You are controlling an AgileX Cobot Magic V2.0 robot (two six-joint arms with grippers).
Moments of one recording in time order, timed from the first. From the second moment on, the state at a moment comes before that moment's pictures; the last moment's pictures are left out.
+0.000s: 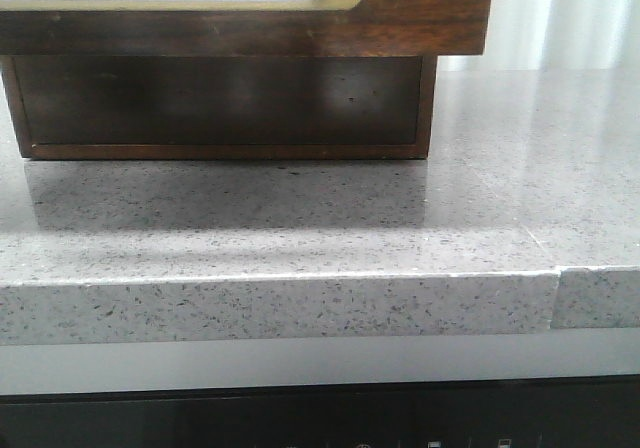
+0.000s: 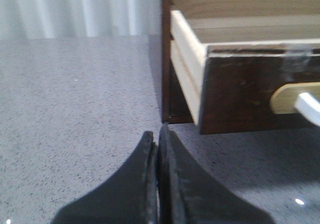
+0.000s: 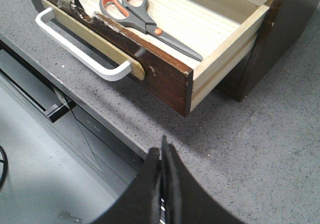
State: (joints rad) left arm -0.12 0.17 -0.38 0.05 0.44 -0.05; right arm 0.60 0.65 -1.00 0.14 0.90 -0.09
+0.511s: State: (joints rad) left arm 0.00 0.00 0.00 0.00 0.08 -0.05; right arm 0.60 0.65 -1.00 0.14 0.90 -0.09
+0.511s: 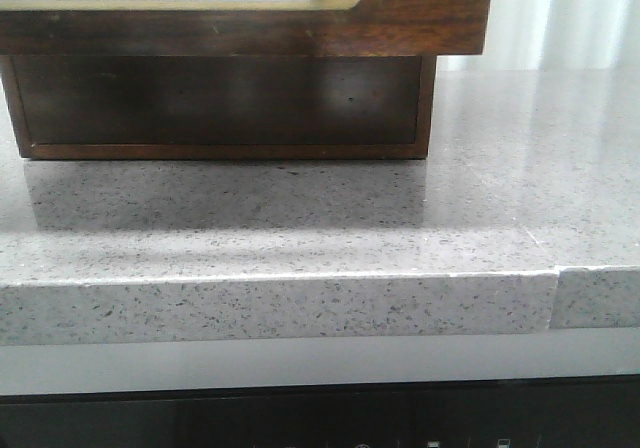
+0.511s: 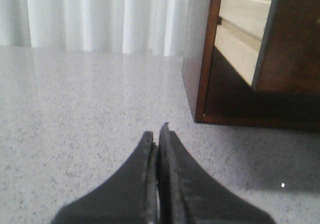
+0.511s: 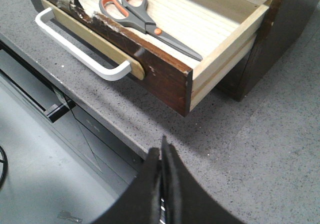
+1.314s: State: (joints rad) left arm -0.01 0.00 0.00 -0.06 0.05 0.03; right arm 0.60 0.65 -1.00 0.14 0.90 -0.09
